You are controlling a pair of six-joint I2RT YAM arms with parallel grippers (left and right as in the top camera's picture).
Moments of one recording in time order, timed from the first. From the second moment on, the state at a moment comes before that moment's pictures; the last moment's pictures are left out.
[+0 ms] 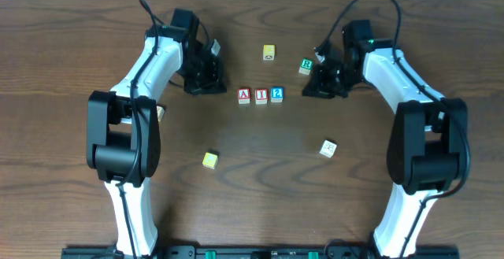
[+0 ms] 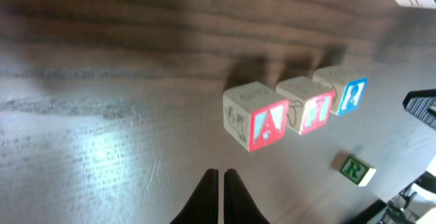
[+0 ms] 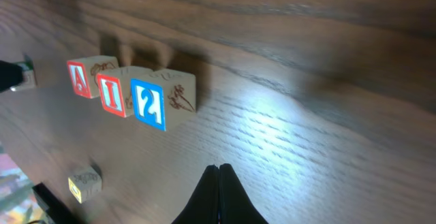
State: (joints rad) left arm -0.18 2.16 1.66 -0.96 0.56 -0.24; right arm 0.11 2.09 1.49 -0.82 -0.59 0.13
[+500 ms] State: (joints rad) left arm -0.21 2.16 1.61 -0.81 0.56 -0.35; right arm 0.19 2.09 1.49 -0.69 -0.54 0.18
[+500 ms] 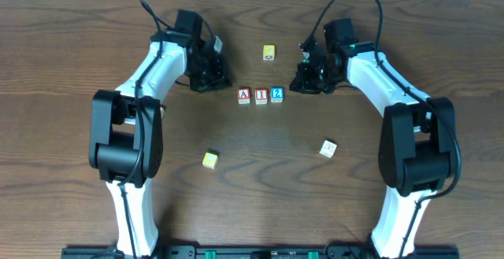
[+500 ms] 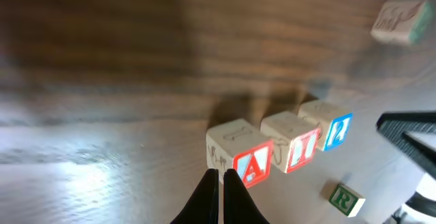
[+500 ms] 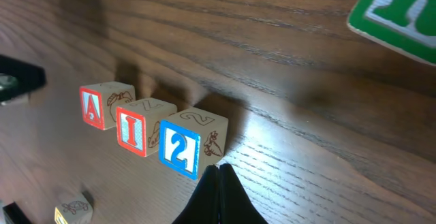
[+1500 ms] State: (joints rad) left arm -0.25 2.18 1.51 -0.71 0.49 -0.45; right arm 0.19 2.17 1.49 -0.69 -0.52 0.18
